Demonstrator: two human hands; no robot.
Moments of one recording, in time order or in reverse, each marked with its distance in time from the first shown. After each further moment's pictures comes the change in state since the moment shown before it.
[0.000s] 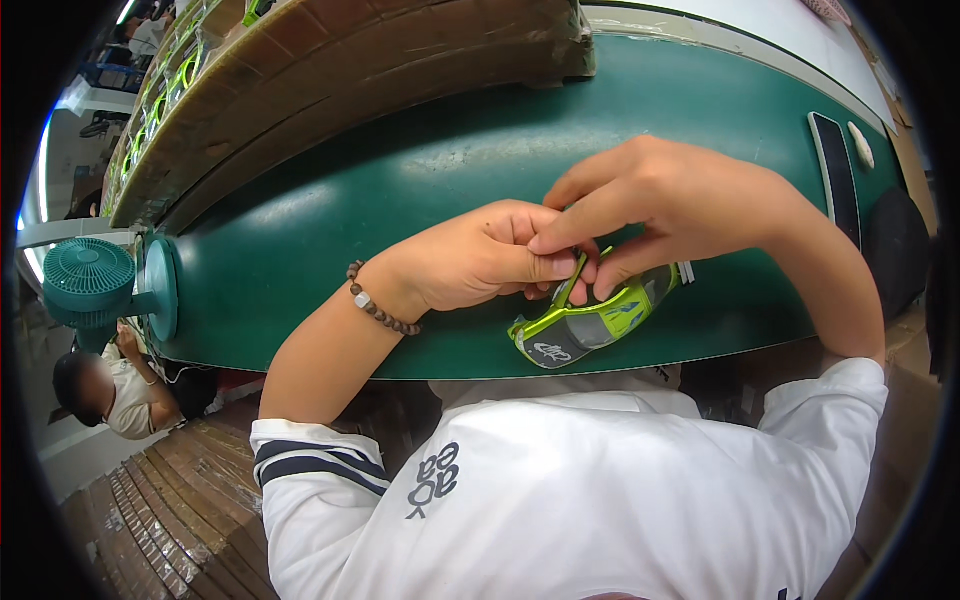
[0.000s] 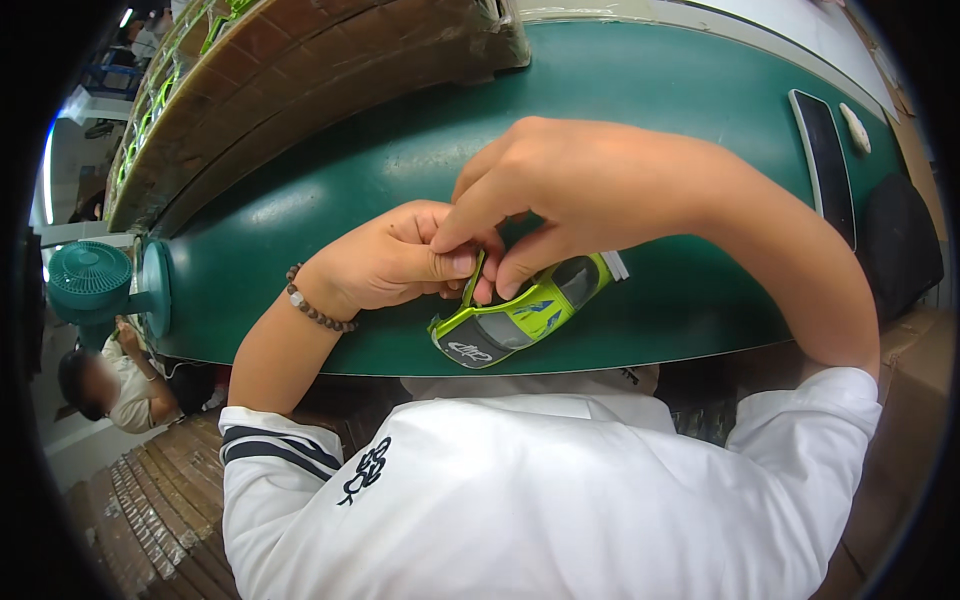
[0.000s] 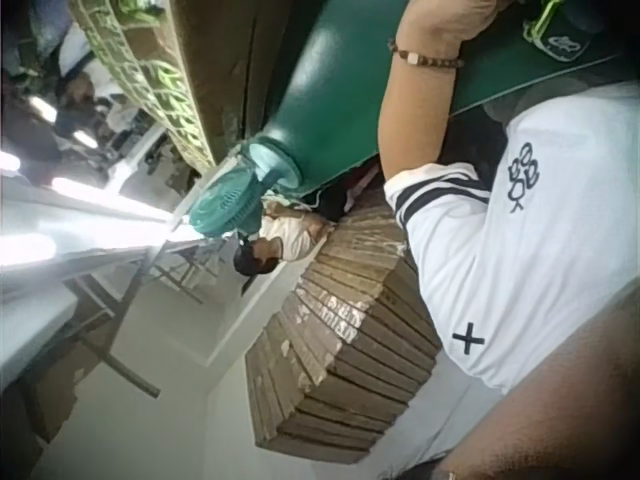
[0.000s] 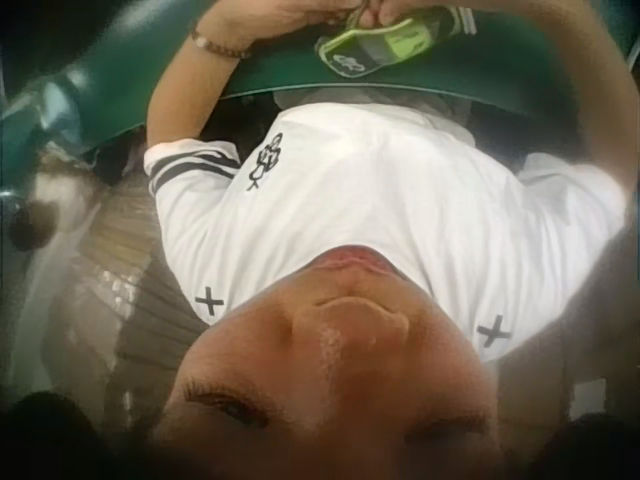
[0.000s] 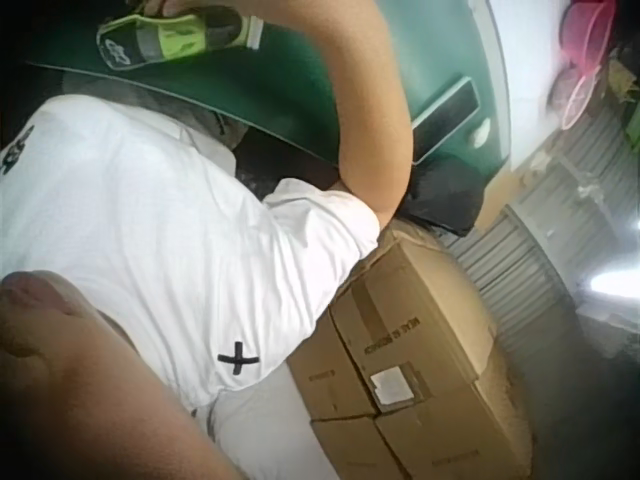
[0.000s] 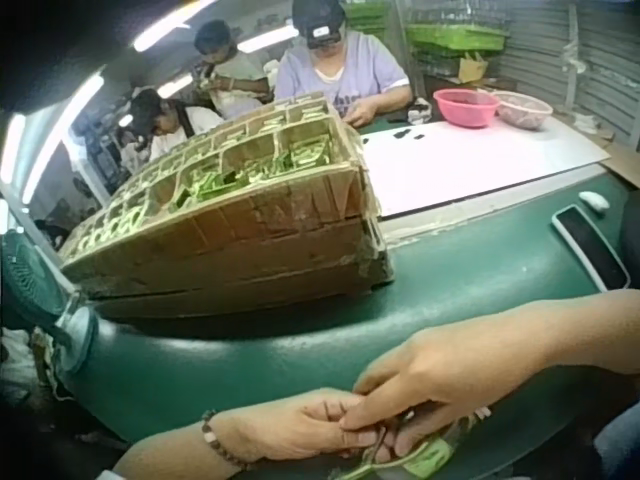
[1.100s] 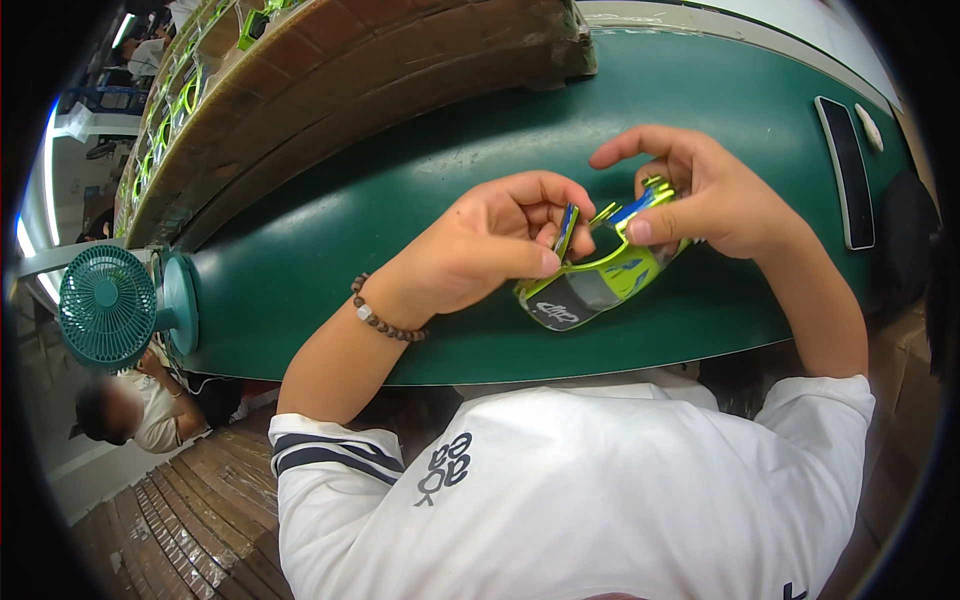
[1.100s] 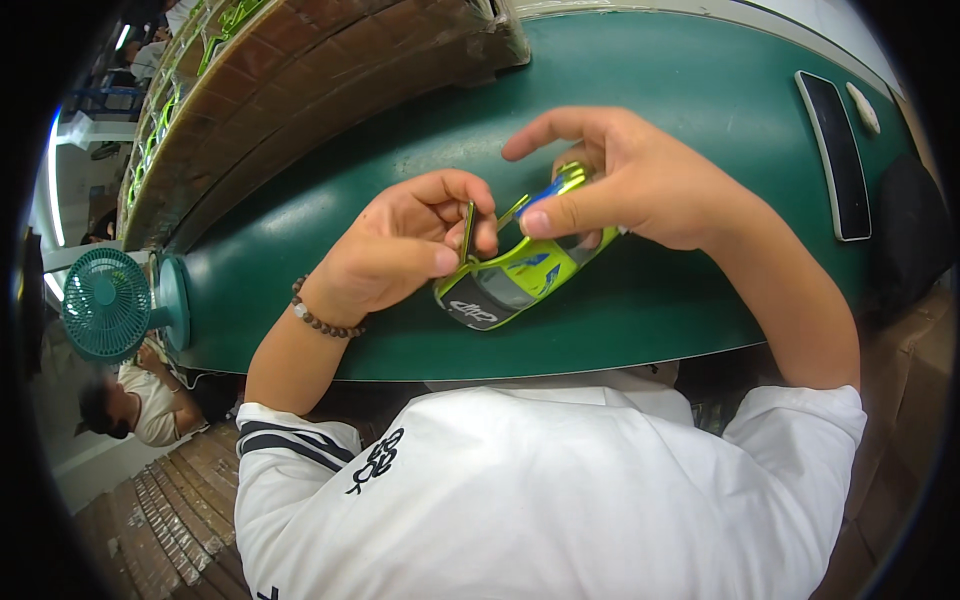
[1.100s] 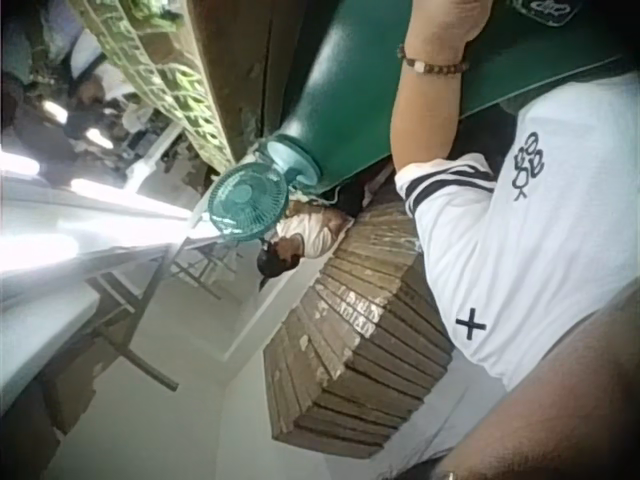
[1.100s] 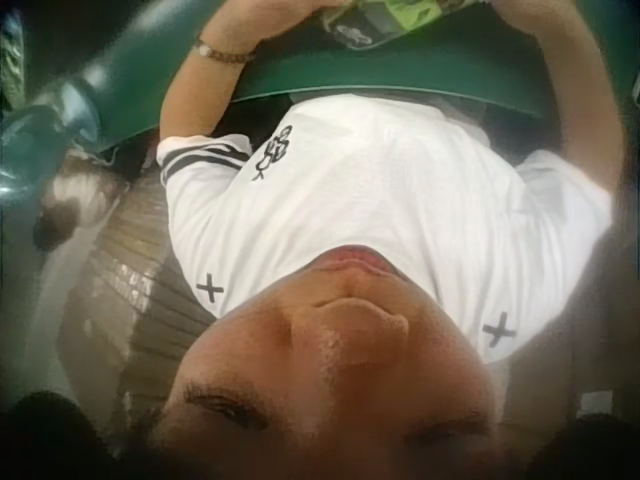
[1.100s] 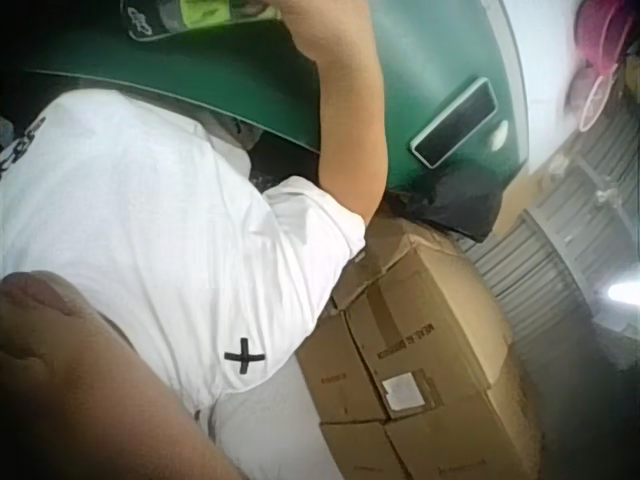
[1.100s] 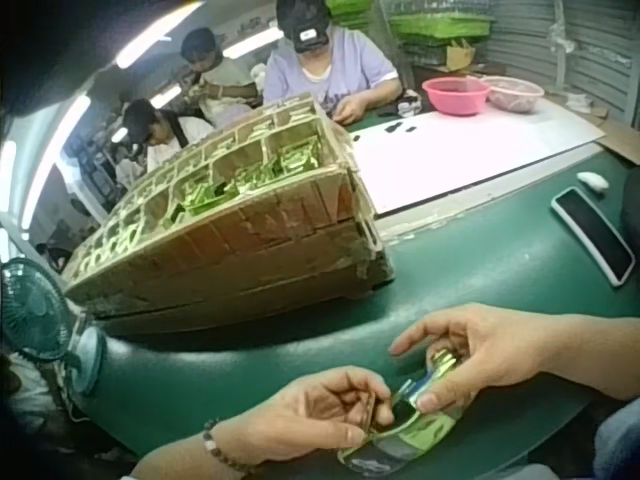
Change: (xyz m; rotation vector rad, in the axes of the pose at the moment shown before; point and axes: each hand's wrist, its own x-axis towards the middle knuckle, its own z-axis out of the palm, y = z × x) left_hand -0.006 0.009 -0.001 -0.011 0.081 0.166; right_hand -0.030 -0.006 0.015 0.777 0.432 0.655
